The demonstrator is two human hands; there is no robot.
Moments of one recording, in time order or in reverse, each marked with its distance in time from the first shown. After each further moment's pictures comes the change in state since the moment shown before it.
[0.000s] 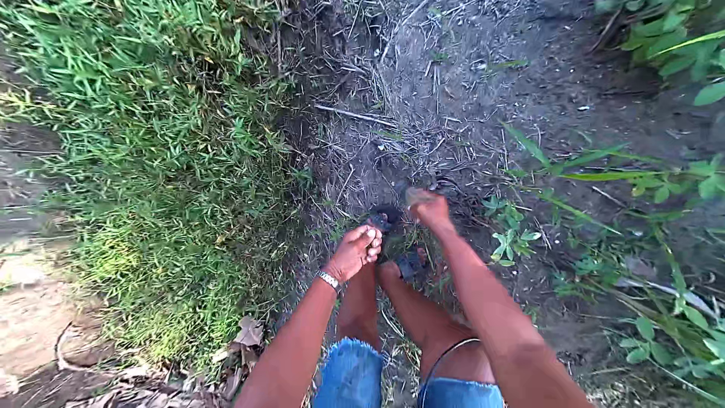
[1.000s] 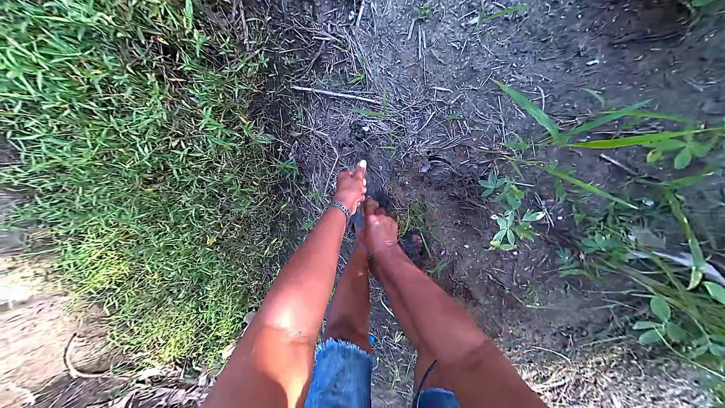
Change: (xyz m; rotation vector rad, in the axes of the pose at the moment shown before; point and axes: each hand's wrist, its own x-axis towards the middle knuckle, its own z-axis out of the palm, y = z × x) left_hand 0.124 0.046 0.021 0.362 0.481 -0.233; right_hand -0.034 0.008 0.118 -0.671 -0.119 -0.061
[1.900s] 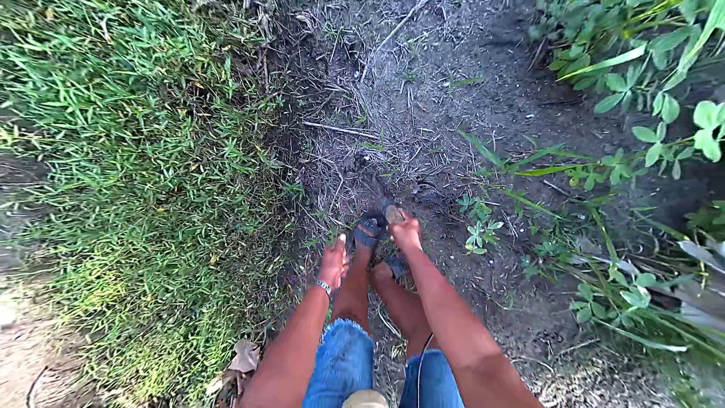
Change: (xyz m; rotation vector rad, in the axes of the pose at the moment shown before) left_hand -0.105 -0.109 -0.069 -0.235 -0.007 -0.079; right_hand -0.030 0.050 -0.050 0.708 0.187 0.161
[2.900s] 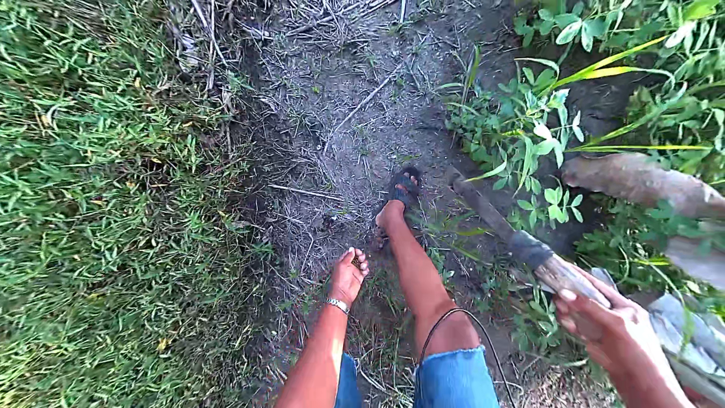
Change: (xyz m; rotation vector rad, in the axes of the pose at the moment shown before) left_hand -0.006 0.140 0.133 -0.539 -0.348 0.072; right_hand -0.199 -0.049 -0.352 0.594 0.460 -0.184
